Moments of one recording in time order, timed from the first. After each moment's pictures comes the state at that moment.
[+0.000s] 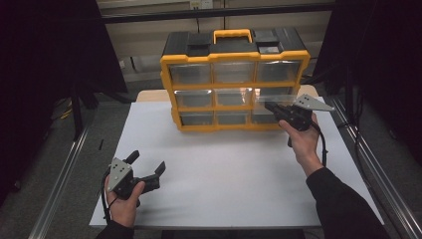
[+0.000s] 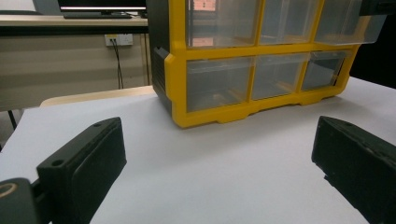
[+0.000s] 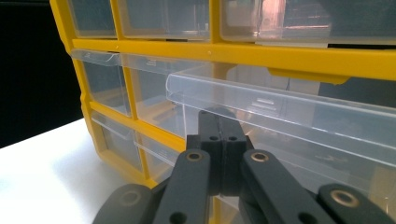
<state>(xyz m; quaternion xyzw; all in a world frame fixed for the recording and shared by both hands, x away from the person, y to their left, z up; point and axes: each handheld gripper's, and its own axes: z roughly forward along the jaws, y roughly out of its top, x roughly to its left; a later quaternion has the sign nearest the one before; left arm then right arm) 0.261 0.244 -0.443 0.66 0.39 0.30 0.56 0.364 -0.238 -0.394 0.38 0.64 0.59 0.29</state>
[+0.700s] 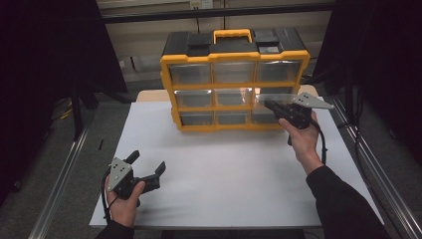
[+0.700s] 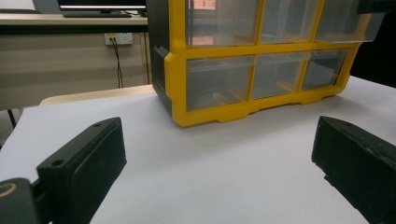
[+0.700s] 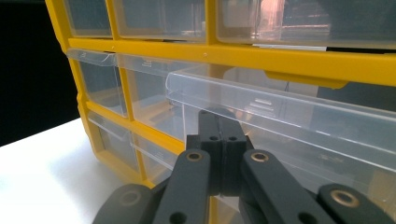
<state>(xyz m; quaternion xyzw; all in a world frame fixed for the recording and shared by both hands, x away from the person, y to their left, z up) 0.262 0.243 -0.444 0.67 0.39 0.30 0.56 0.369 -0.239 -0.393 0.38 0.65 0.59 0.29</state>
